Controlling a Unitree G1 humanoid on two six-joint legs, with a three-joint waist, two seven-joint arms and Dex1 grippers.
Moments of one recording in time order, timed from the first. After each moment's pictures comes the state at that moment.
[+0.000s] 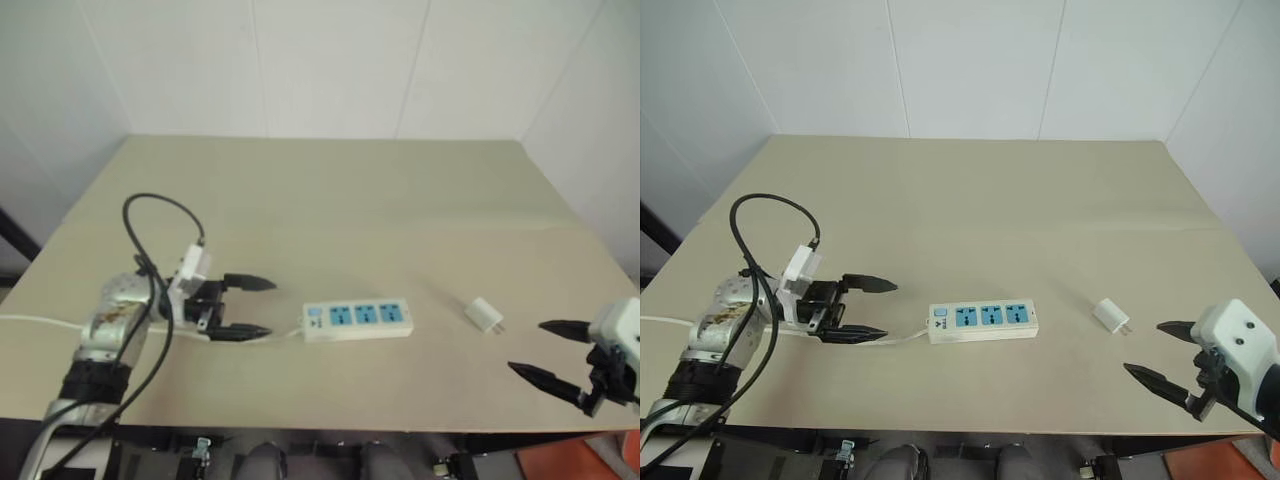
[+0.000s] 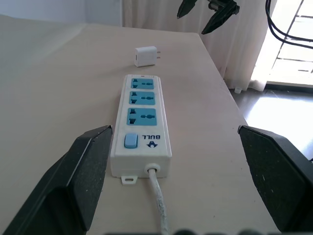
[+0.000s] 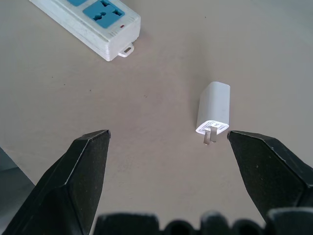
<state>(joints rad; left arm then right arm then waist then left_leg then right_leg) -0.47 0.66 -0.02 0.22 -0.53 0.17 -1.58 0.45 -0.90 -0.76 -0.60 0.45 0.59 1.03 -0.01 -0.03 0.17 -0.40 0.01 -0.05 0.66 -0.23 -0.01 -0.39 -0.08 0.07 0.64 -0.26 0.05</state>
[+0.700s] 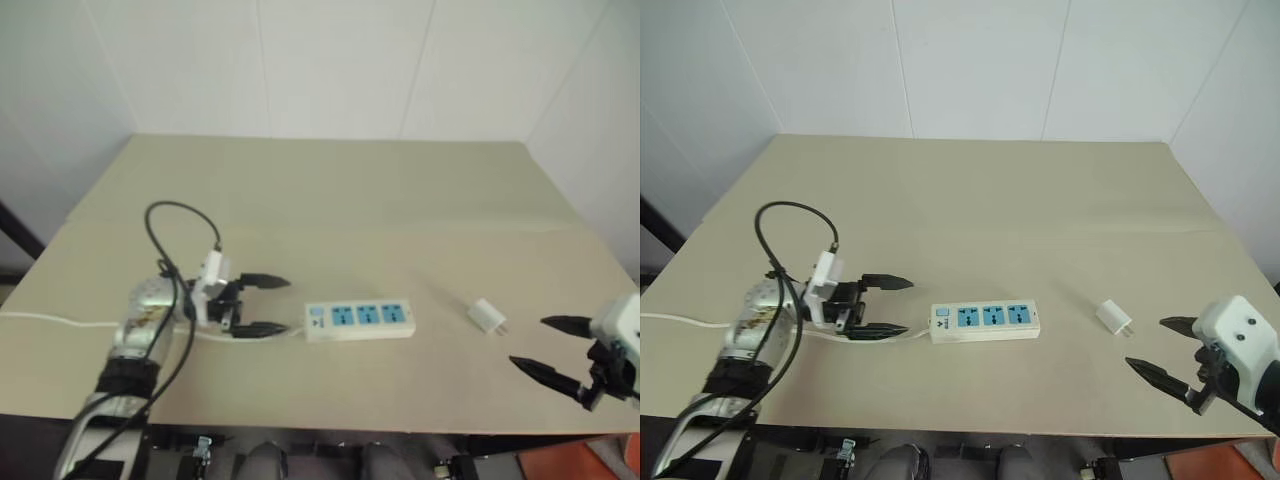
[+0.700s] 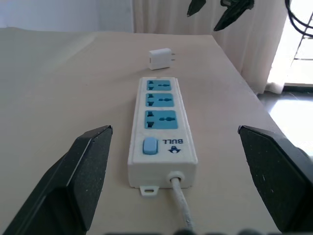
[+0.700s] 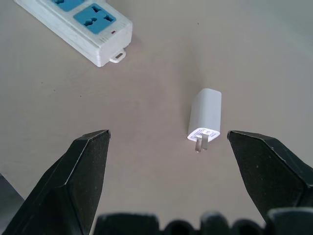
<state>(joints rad) -0.54 0.46 -0.02 0.48 -0.43 -0.07 -1.54 0.41 -0.90 -0.72 -0.57 0.43 0.57 1.01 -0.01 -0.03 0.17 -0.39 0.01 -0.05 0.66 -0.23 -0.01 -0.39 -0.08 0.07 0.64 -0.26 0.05</state>
